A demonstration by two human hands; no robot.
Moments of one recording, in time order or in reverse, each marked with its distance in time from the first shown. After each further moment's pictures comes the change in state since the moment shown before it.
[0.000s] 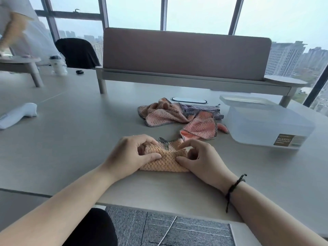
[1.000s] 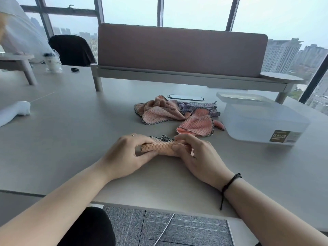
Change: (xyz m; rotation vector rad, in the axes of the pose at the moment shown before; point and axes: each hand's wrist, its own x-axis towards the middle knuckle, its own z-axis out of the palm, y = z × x) left_hand 0.003 -0.011 0.004 0.064 -0.064 0.122; right_hand -0.003 -0.003 -0.003 -0.199 0.072 -0.209
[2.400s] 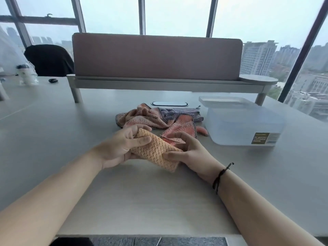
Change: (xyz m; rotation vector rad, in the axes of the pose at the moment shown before) left_hand 0.080 0.004 0.010 -1.169 -0.430 -0.544; right_hand 0.029 0.034 -0.016 0.905 -0.176 0.417
